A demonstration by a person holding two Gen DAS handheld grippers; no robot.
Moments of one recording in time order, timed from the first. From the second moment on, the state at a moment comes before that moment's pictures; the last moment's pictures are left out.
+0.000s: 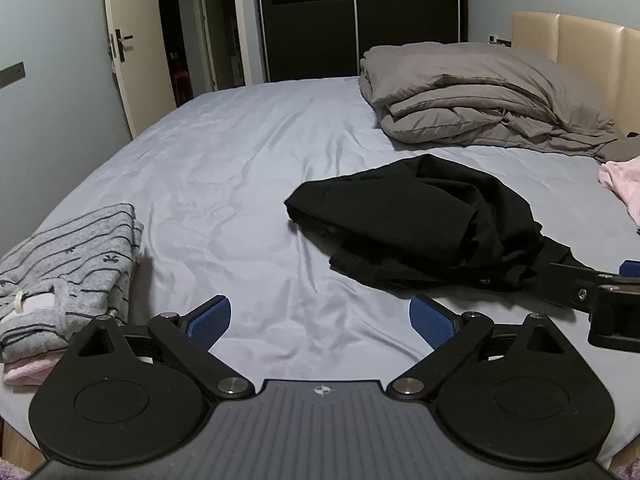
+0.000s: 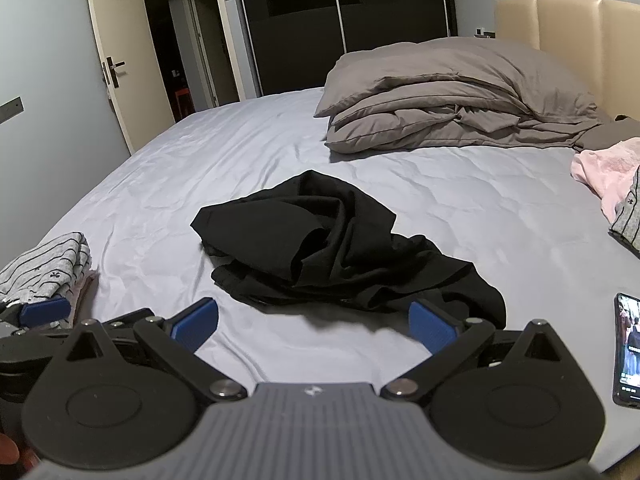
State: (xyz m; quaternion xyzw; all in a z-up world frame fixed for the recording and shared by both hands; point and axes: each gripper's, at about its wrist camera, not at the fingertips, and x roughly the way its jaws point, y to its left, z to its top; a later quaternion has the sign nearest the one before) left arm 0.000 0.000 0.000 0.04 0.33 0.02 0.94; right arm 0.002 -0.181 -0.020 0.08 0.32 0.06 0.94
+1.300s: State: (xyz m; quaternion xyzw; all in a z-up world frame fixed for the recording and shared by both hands) left arm -0.001 0.002 -0.006 0.03 0.36 0.02 0.93; right arm 0.007 -0.178 -0.029 0.07 0.35 0.06 0.93
